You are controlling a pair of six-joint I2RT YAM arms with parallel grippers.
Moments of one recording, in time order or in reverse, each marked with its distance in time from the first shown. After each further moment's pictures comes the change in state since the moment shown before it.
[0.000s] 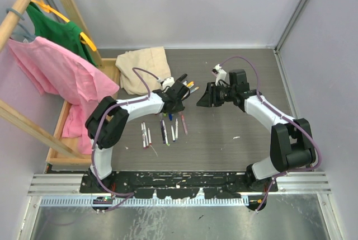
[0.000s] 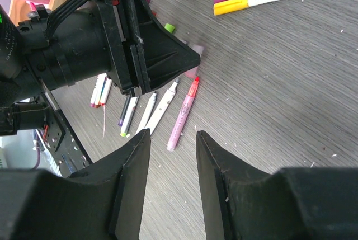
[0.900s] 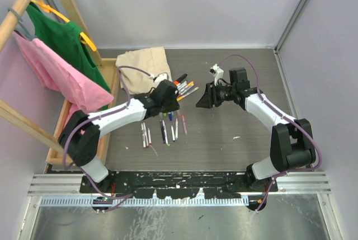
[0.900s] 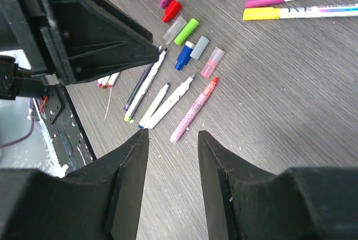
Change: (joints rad) left arm 0.000 -0.271 -0.154 0.060 0.045 0.101; right arm -0.004 0.000 0.033 -0.052 -0.101 -0.132
